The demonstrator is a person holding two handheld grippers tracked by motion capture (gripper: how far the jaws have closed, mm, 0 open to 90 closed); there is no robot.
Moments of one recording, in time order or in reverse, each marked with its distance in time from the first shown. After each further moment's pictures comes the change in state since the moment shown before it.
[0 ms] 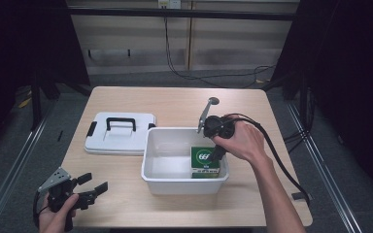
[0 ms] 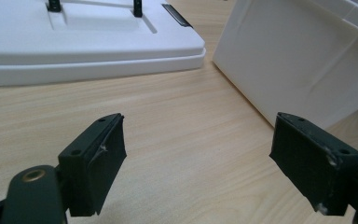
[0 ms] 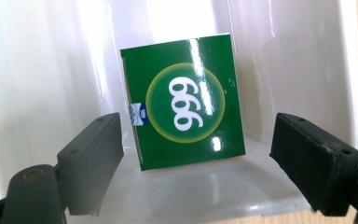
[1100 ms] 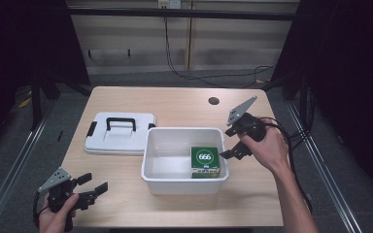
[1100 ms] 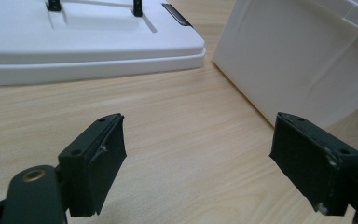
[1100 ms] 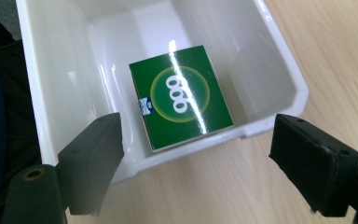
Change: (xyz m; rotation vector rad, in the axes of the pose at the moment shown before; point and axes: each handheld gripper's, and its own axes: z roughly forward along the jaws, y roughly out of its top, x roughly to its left) left arm -0.001 0.000 0.000 0.002 0.002 0.000; right arm 0.011 -0.069 -0.036 -0.331 -0.051 0.149
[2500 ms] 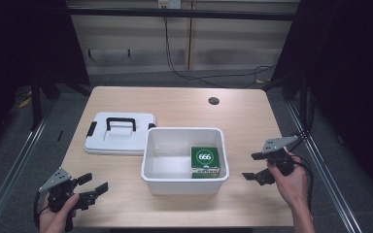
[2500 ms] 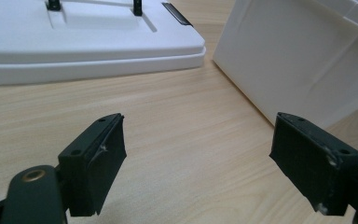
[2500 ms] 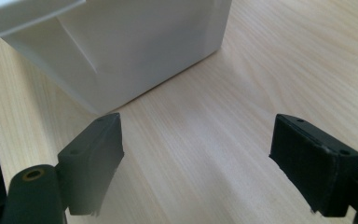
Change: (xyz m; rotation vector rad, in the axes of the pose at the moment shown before) left arm 0.000 0.000 0.000 0.004 0.001 -0.001; right arm 0.015 -0.136 0.023 -0.191 -0.113 0.228
